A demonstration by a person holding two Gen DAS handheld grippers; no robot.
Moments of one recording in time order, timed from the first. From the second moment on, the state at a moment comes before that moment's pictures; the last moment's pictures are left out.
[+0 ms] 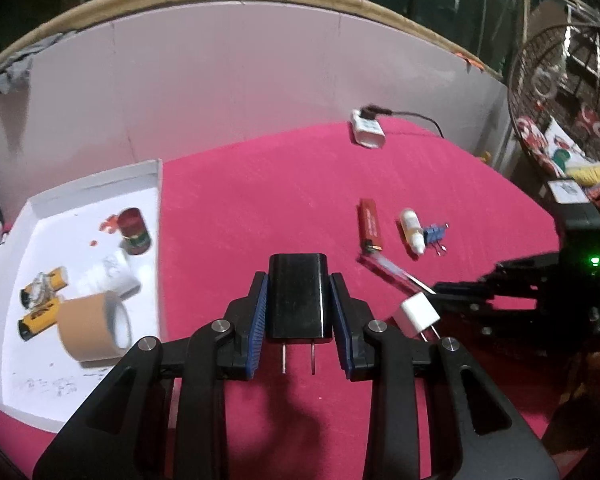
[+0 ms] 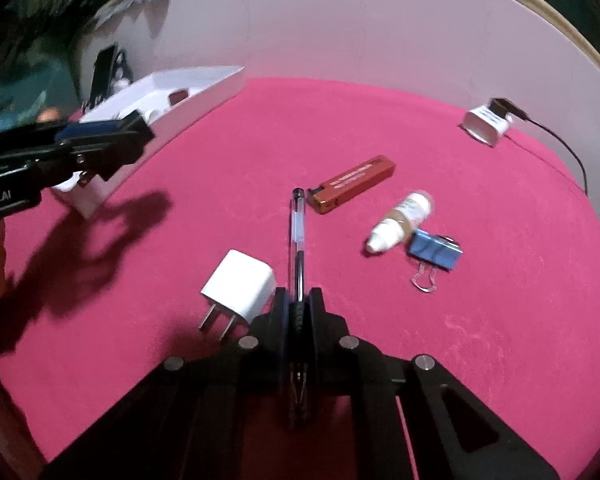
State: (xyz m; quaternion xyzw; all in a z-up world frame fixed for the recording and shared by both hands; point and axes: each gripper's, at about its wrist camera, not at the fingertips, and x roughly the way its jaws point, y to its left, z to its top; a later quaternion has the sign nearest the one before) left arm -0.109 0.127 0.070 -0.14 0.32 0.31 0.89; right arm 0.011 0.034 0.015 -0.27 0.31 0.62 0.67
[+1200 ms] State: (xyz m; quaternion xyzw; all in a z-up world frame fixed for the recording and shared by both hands) left arm -0.225 0.152 0.109 -0.18 0.22 0.46 0.84; right arm -0.072 0.048 0.153 -0.14 0.16 0.72 0.66
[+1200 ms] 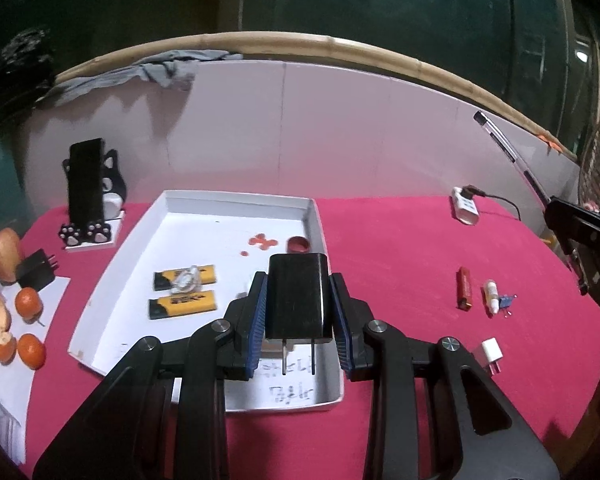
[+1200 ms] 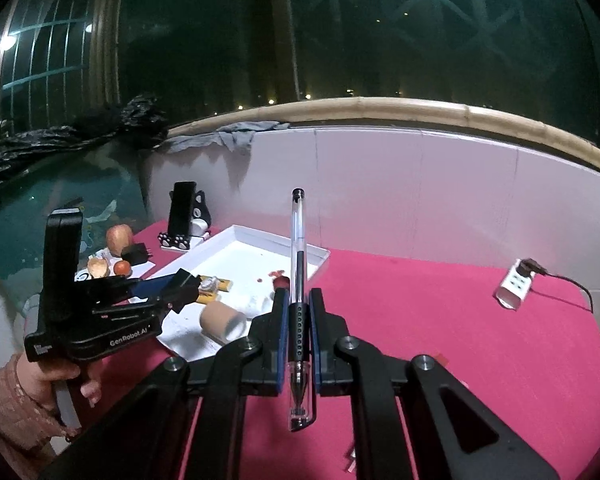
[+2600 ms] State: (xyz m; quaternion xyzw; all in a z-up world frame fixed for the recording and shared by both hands) left arm -0.317 0.230 0.120 -0.20 0.20 0.54 0.79; right arm -0.149 0.150 0.157 -0.16 0.20 0.75 0.60
